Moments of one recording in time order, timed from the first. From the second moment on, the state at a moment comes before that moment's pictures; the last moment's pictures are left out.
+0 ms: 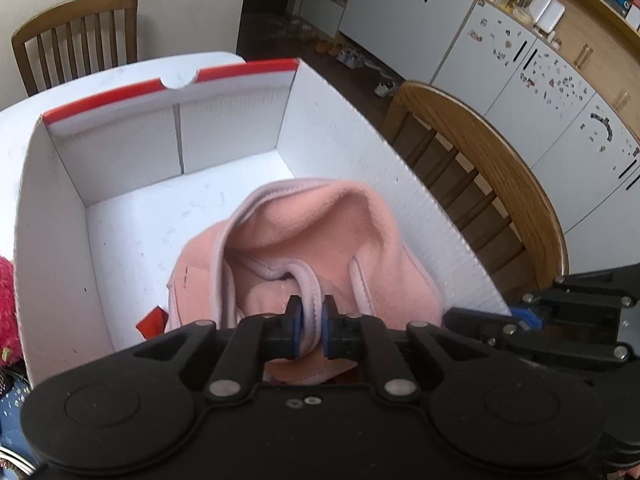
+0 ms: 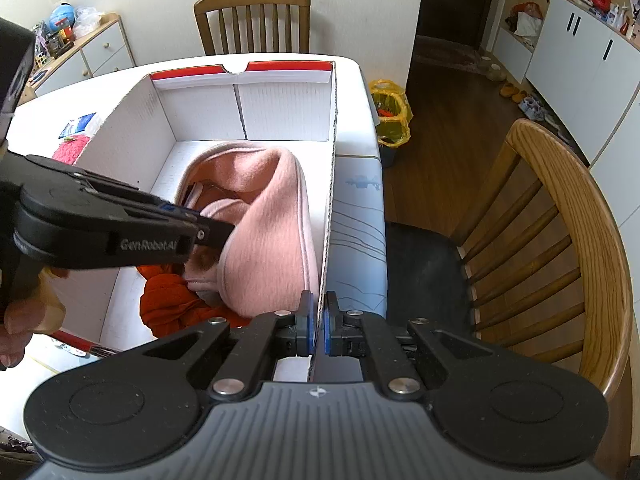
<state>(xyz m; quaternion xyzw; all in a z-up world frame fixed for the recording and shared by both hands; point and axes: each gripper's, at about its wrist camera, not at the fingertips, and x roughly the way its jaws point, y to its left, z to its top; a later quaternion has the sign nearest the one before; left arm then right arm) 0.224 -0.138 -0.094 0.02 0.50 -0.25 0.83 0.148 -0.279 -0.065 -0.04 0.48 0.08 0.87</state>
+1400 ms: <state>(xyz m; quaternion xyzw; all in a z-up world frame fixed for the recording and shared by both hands) 0.160 -0.010 -0.020 -0.03 0.41 -0.15 0.90 0.147 -0.270 -0.062 -0.06 0.49 0.06 0.87</state>
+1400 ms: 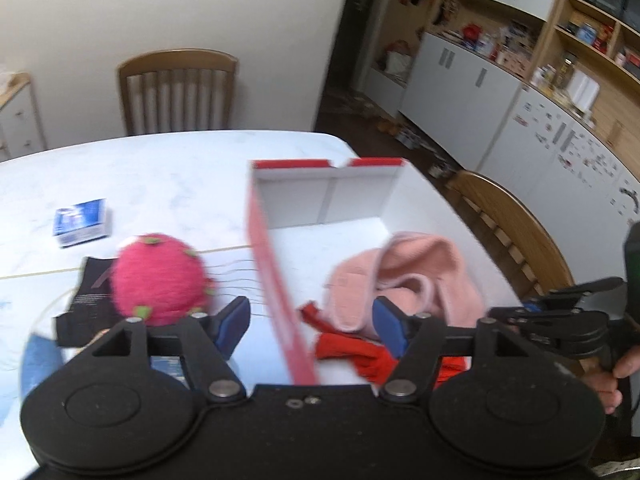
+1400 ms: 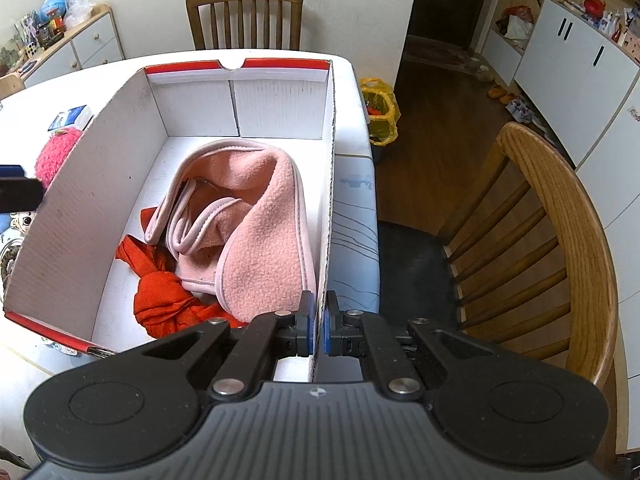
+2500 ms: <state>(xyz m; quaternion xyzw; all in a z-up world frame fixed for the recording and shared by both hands) 0.230 0.048 -0.092 0.03 0.39 -0.02 0.92 0.152 -0.266 -0.061 -0.06 0.50 0.05 0.86</state>
